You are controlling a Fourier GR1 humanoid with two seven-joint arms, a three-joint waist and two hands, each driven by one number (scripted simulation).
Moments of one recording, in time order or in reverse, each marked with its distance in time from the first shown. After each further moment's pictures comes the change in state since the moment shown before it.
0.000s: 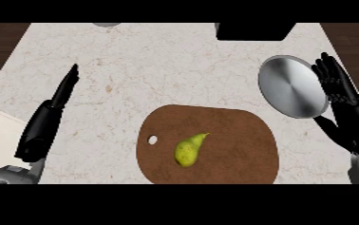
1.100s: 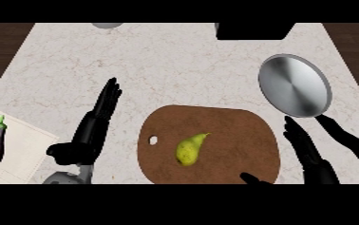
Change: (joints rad) left arm 0.029 -0.311 -0.037 0.078 0.164 -0.046 -0.086; right arm 0.392 0.220 0.319 -0.367 0.421 -0.457 0.607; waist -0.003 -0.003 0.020
